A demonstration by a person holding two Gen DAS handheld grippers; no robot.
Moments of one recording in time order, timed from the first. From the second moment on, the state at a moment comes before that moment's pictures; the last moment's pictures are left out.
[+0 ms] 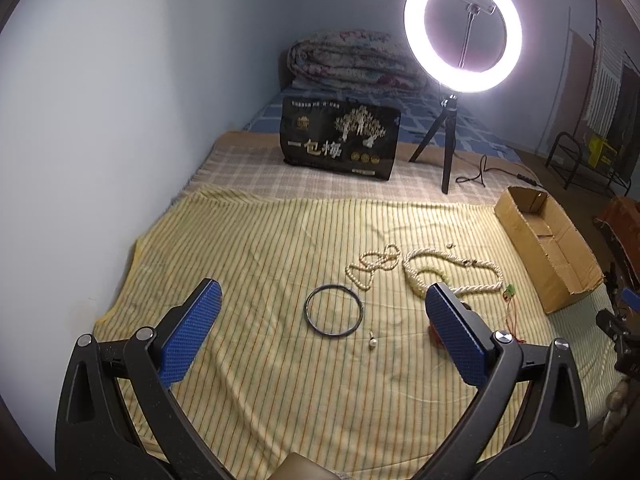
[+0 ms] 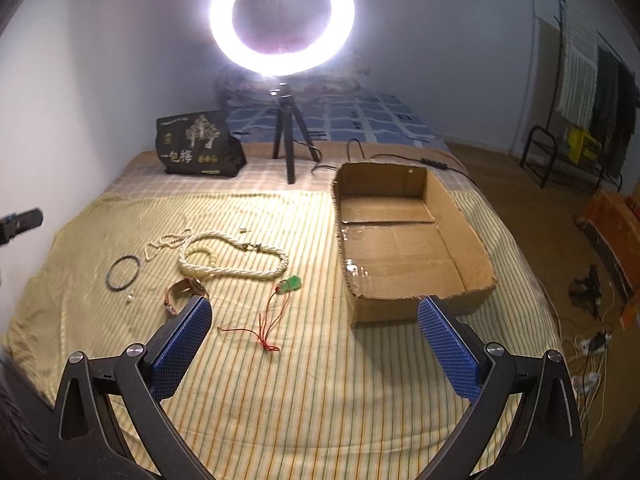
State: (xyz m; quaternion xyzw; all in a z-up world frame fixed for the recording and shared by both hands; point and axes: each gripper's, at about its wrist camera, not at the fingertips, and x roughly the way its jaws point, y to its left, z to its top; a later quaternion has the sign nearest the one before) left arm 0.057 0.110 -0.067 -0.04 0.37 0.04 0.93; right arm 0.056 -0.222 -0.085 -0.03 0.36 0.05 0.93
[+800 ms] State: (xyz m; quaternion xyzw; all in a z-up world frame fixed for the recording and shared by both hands) left arm 0.123 0.157 -0.159 -0.16 0.51 0.02 0.85; right arm 0.104 -0.162 -0.146 -0.07 0.46 0.09 0.88
